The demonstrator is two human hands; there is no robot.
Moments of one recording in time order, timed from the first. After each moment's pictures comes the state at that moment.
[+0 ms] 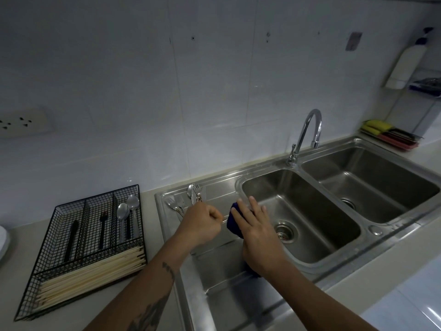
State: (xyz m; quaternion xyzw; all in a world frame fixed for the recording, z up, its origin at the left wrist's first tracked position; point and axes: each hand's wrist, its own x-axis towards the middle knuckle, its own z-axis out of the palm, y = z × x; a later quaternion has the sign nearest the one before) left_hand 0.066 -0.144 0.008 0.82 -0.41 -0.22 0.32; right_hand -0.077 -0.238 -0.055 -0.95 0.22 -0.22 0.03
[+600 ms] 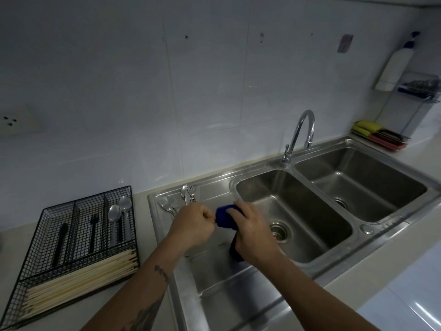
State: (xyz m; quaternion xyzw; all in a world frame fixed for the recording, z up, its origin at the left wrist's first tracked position) left_hand 0.072 -0.146 0.002 0.83 -0.41 -0.20 0.32; right_hand -0.068 -0.246 -0.044 -0.94 0.23 -0.25 0.09
